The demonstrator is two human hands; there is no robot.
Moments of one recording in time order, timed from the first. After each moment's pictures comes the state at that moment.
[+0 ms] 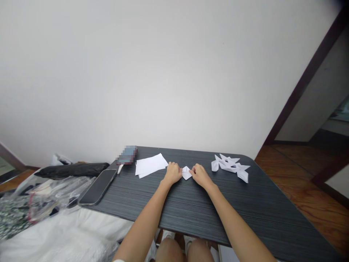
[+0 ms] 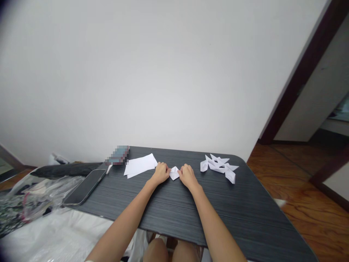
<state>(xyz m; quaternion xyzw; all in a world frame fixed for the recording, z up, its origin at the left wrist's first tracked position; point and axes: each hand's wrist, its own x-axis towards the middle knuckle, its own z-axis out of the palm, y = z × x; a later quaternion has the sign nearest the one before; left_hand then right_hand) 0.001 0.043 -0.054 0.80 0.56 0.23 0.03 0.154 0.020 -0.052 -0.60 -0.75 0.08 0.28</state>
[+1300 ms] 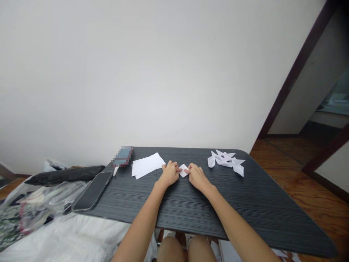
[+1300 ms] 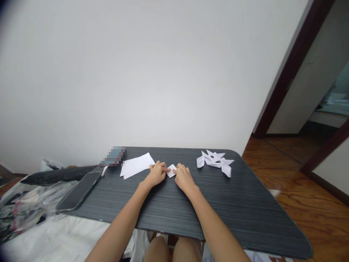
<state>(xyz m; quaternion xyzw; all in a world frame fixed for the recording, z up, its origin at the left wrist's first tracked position) -0.005 0.012 -0.025 0.85 0.49 0.18 0.07 0.143 -0.009 -0.039 -0.57 -0.79 0.04 0.22</state>
